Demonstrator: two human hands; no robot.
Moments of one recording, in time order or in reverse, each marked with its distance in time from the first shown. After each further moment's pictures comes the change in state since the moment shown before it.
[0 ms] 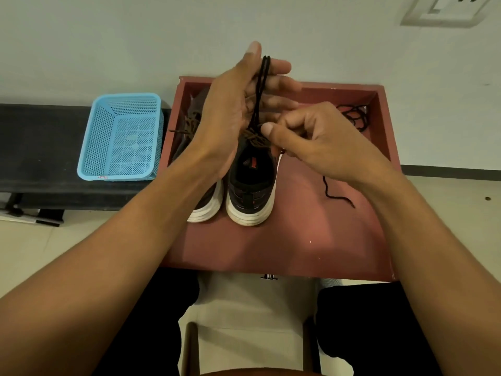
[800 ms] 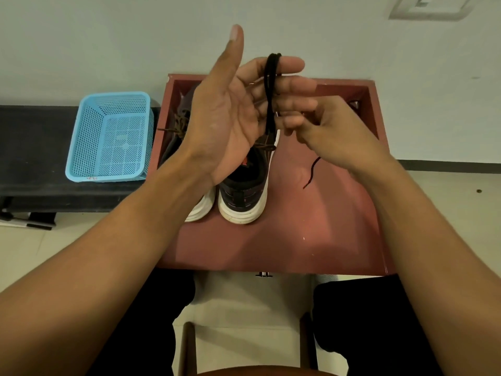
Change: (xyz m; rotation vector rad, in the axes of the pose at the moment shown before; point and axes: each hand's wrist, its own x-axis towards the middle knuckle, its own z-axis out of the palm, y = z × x) left_hand -0.004 0.001 0.013 -0.289 -0.182 -0.077; right_hand -0.001 0.026 -0.016 -0.096 0.193 0.160
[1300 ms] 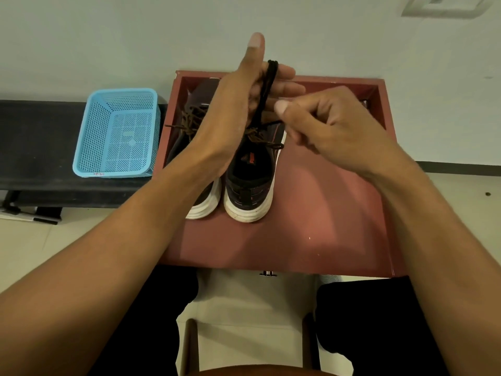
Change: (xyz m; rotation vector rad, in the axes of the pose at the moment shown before) left_hand 0.000 0.001 -0.006 0.473 0.181 0.031; right_hand -0.009 -0.030 0.000 0.096 -0.132 -0.197
